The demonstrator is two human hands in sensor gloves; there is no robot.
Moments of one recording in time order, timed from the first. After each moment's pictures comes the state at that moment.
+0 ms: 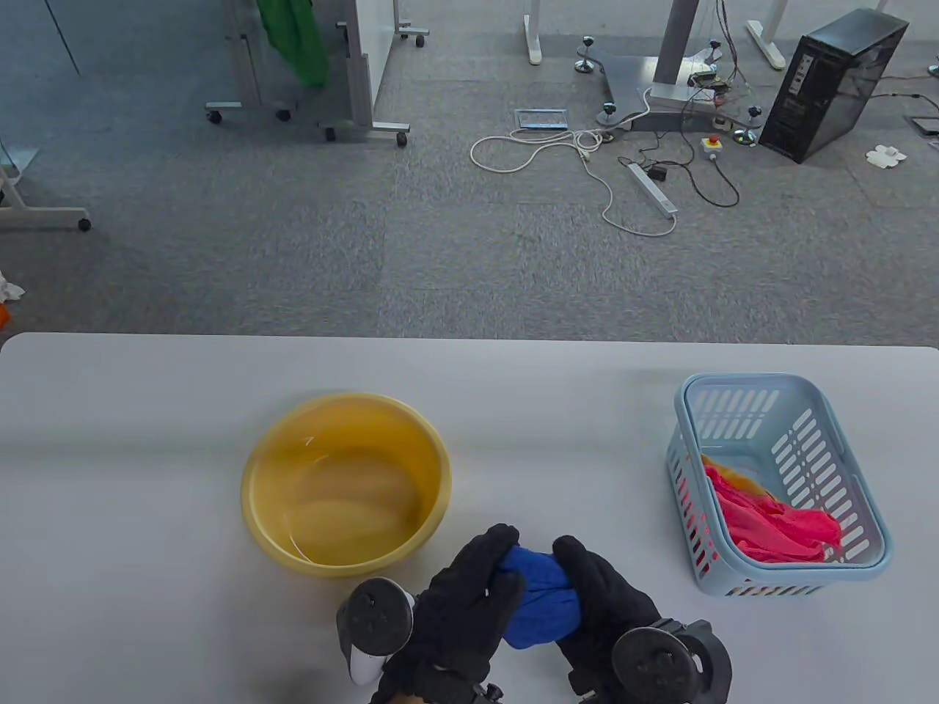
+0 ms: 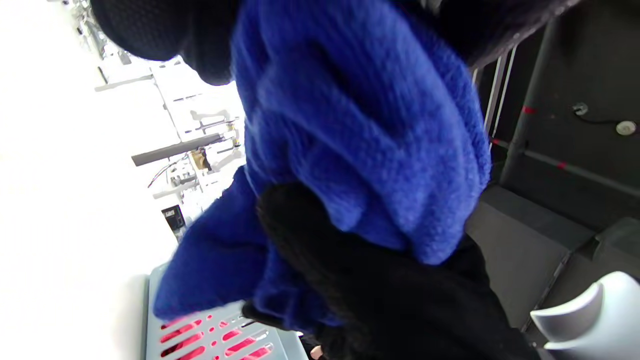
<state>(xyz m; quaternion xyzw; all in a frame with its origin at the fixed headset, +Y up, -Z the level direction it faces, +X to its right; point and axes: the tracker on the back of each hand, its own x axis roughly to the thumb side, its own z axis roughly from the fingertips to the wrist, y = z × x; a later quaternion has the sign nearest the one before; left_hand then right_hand) -0.082 -0.704 -0.229 0.04 -0.24 0.59 0.77 0.153 -0.670 -0.196 0.15 -0.17 0.94 0.27</state>
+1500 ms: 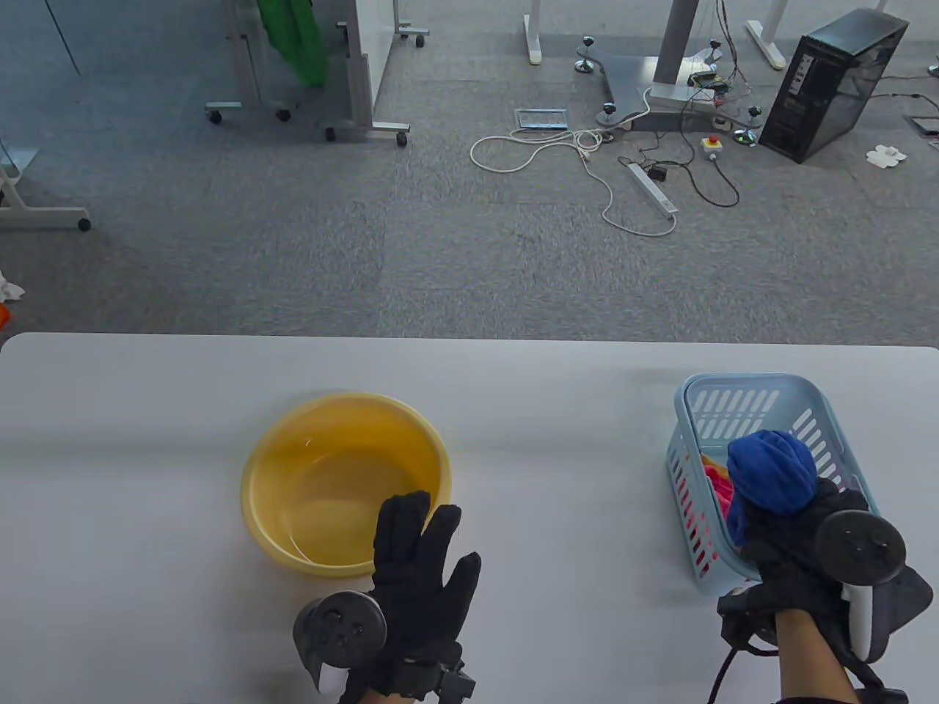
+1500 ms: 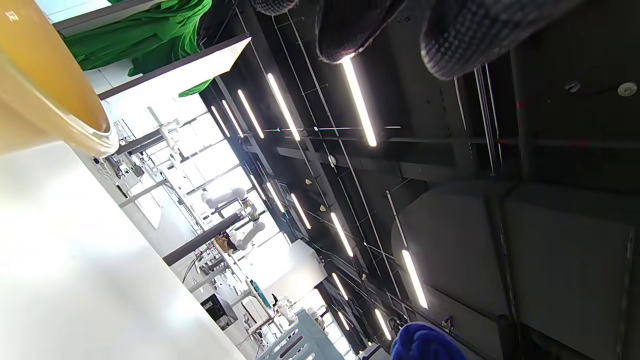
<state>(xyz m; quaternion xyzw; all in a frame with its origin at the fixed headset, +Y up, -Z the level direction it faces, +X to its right) -0.121 -0.696 -0.228 0.14 -0.18 0.50 0.83 0.329 -0.651 -0.250 -0.31 -0.13 0.89 0.30</state>
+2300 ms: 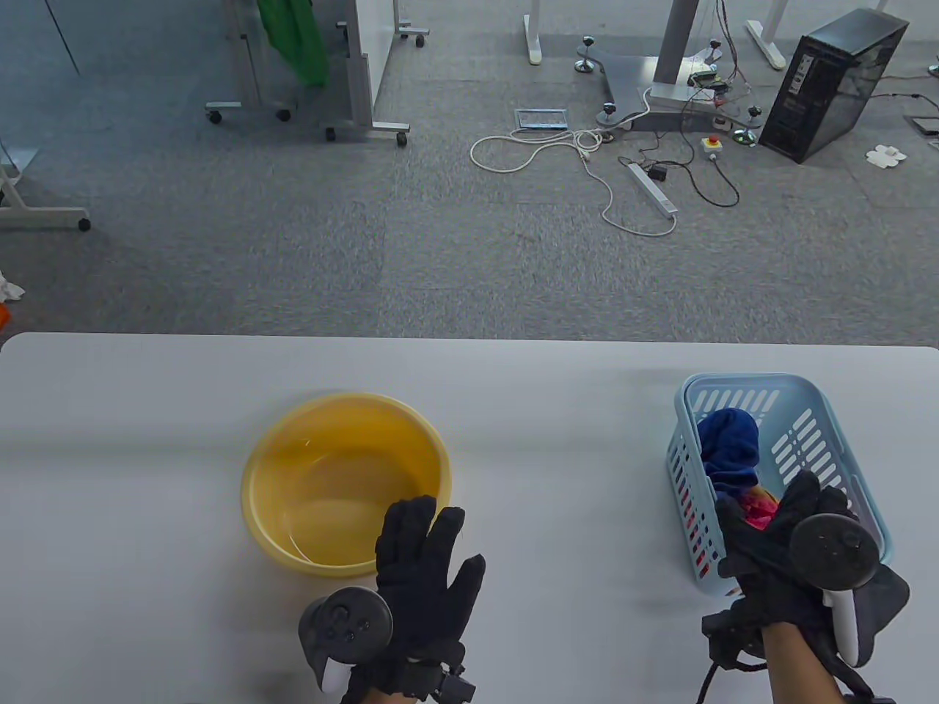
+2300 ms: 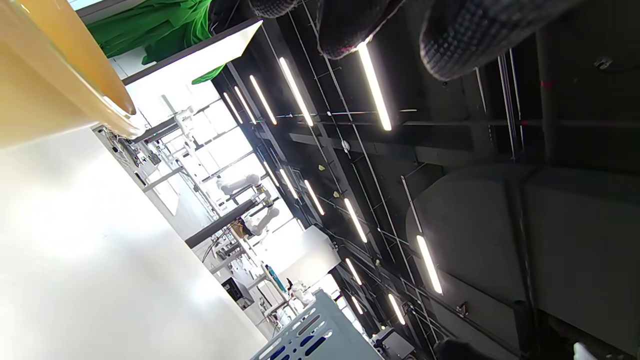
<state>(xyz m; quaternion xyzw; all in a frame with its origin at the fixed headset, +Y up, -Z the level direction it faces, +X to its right) -0.118 -0.703 -0.230 0.11 -0.17 0.49 0.85 0.302 -0.648 -0.245 -0.21 -0.11 0.92 0.31</state>
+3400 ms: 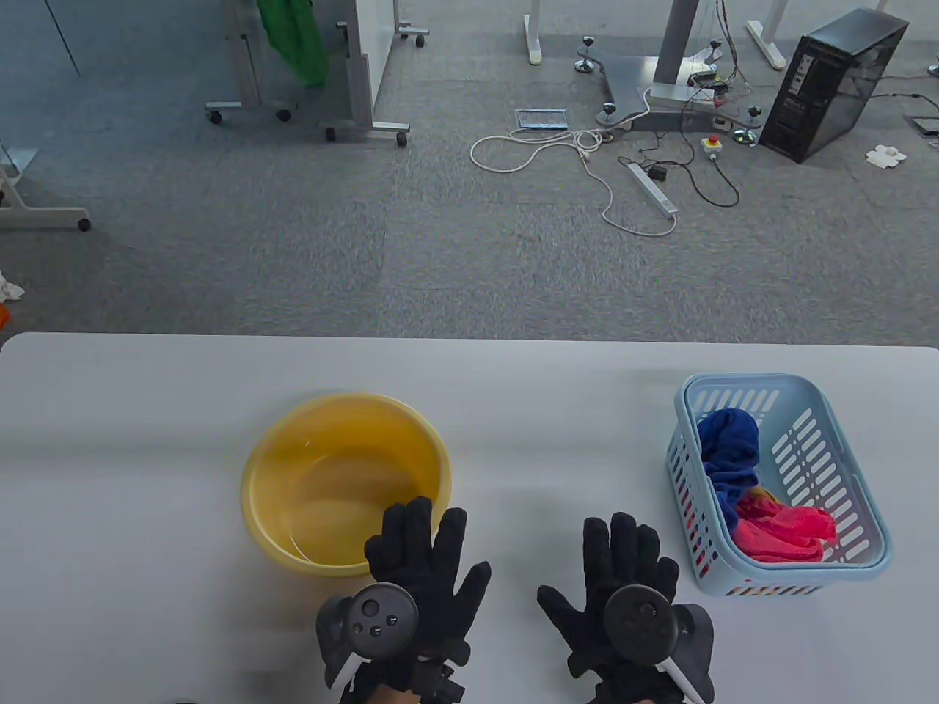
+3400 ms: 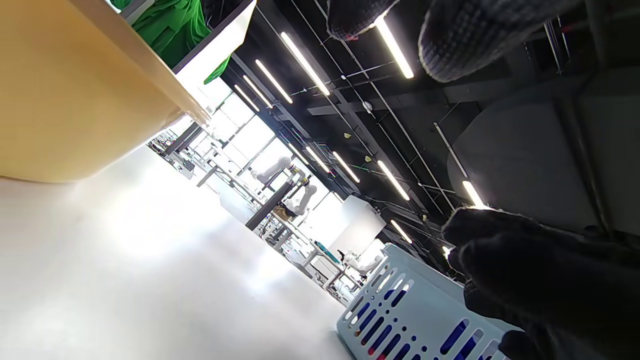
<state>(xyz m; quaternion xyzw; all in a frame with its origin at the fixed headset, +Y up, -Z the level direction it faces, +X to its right) -0.112 -0.718 -0.235 0.08 -0.16 0.38 0.91 0.159 -0.717 -0.219 0.05 -0.05 0.97 0.25</state>
